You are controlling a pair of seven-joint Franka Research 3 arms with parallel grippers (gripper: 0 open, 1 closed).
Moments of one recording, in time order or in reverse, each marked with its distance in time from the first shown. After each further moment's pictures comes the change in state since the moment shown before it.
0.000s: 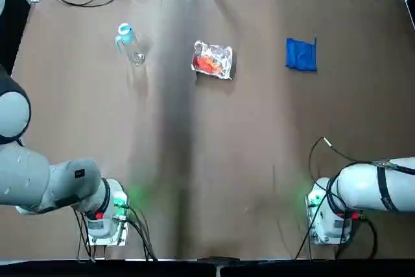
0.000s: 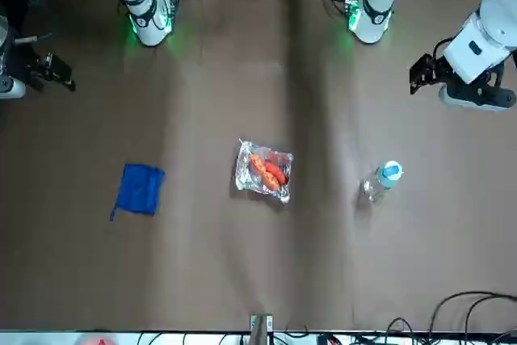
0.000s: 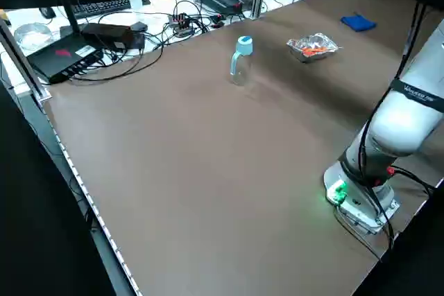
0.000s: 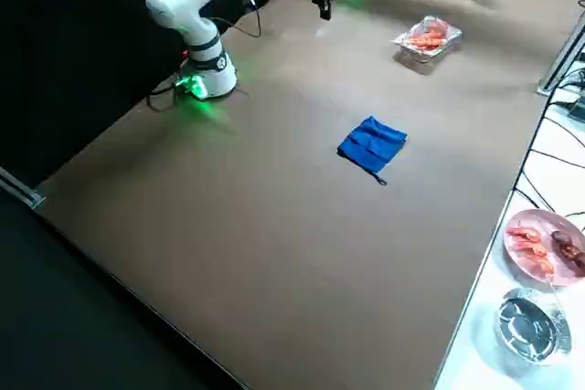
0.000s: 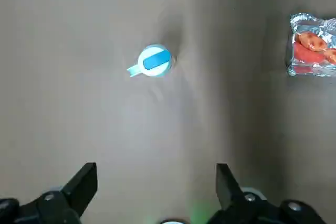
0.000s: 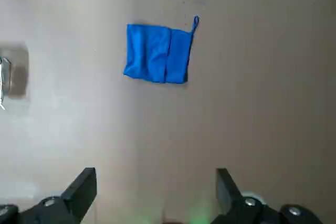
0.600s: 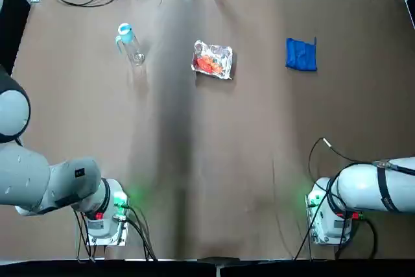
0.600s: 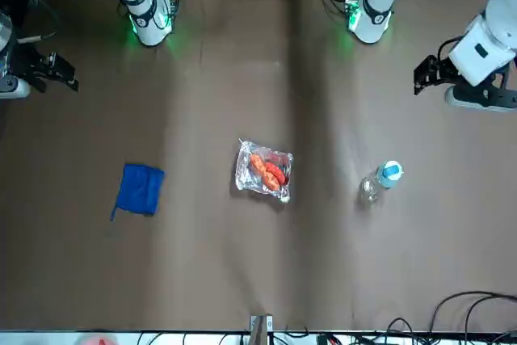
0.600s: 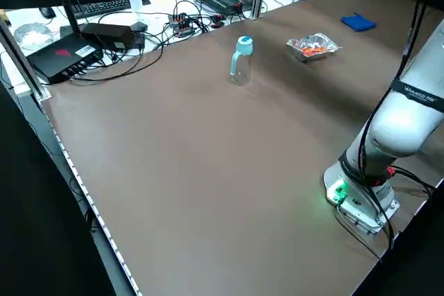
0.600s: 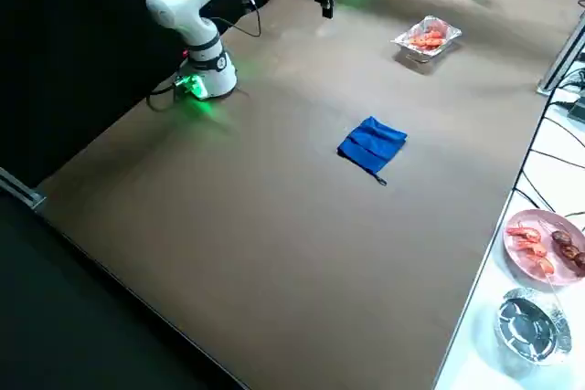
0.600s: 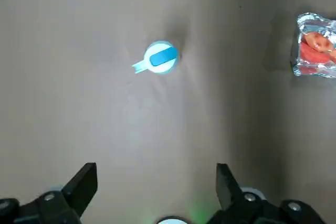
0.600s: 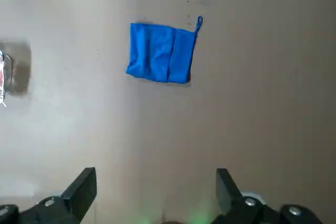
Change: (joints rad) left arm 0.018 0.000 0.001 -0.003 0.000 -0.007 -0.002; right arm 0.014 0.000 0.001 0.000 -0.001 -0.001 -0.001
